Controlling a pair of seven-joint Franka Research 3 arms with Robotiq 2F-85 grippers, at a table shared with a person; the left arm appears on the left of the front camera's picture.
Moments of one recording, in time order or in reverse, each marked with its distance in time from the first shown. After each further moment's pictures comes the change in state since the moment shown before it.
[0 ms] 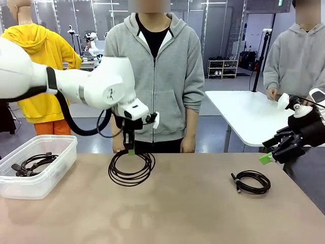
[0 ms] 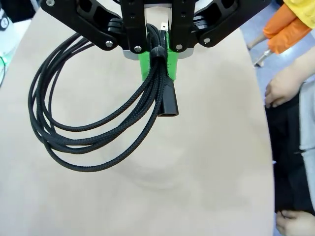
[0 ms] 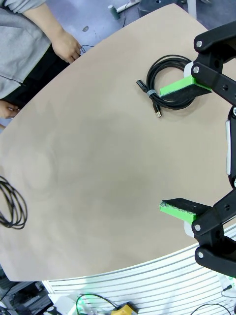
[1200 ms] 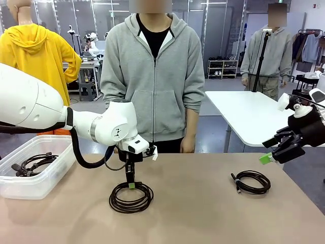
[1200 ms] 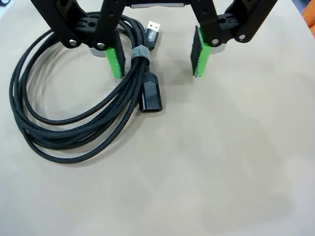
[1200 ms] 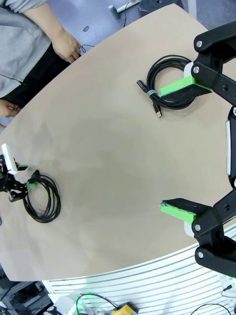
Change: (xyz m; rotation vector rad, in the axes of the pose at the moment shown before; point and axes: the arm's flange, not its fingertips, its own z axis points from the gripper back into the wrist) left arm -0.019 0.013 -0.168 -0.140 0.029 0.103; right arm 0.000 0.000 0.001 0.000 -0.001 0.001
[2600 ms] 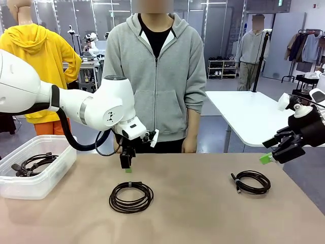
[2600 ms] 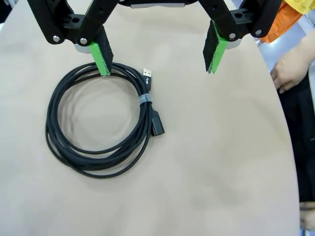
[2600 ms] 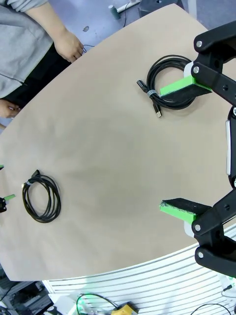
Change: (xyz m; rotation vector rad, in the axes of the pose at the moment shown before) left arm 0.002 -0.037 0.090 0.153 -0.005 -0.196; right arm 0.000 0.000 0.000 0.001 -0.001 0.000
